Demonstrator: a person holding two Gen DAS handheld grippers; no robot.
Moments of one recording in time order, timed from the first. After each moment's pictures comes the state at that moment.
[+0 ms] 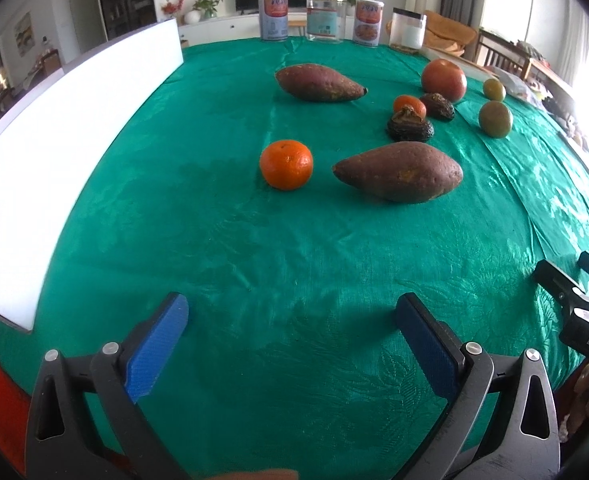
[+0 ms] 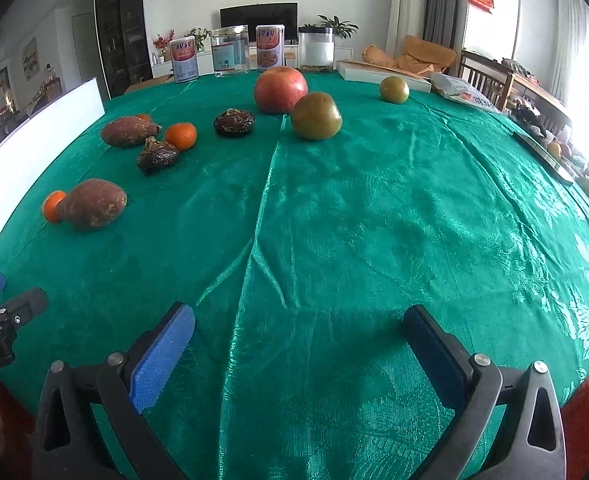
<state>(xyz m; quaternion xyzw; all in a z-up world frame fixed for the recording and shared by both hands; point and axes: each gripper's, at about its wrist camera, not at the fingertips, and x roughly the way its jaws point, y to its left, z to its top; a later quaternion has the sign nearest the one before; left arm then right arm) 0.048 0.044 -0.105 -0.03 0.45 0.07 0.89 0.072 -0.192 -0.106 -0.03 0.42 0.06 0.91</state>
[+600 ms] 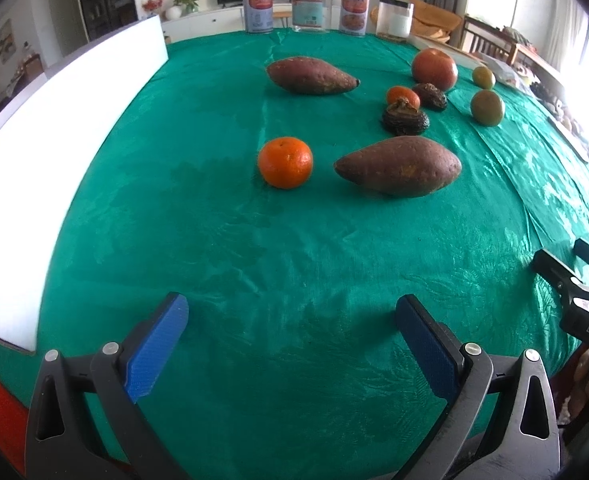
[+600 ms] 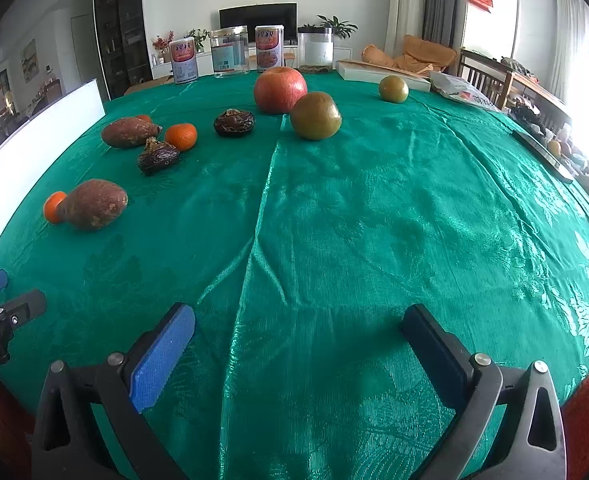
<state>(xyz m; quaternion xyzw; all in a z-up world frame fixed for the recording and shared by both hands) 0.057 0.058 -0.102 -0.02 0.47 0.05 0.88 0.071 -0.192 -0.106 -0.02 0.42 0.06 0.91</state>
